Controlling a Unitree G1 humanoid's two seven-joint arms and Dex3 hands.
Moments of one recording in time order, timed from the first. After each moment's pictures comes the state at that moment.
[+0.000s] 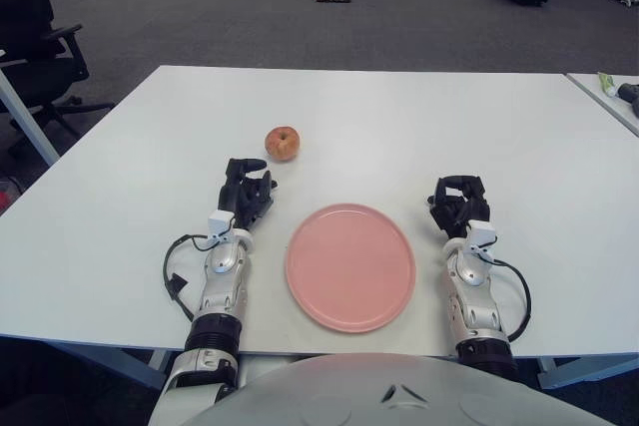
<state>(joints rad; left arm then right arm) -0.05 -0.02 0.13 0.49 -0.07 -0.42 0.01 0.07 0.11 -0.08 0.21 -0.01 -0.20 -0.33</state>
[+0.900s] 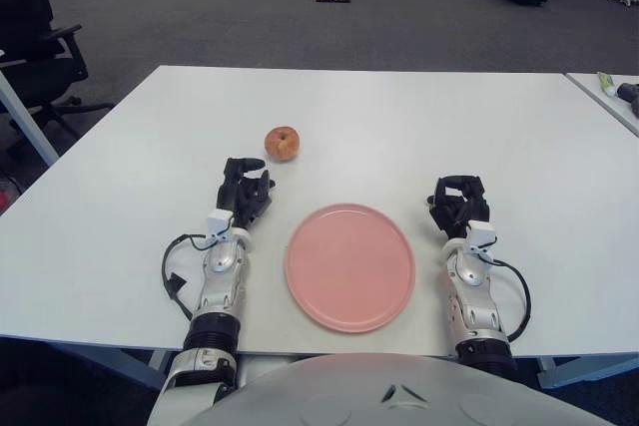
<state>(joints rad) -0.07 0.00 0.13 0.50 -0.06 -0.41 0.02 0.08 0.11 -0.07 0.21 -0.01 -0.19 -0.33</state>
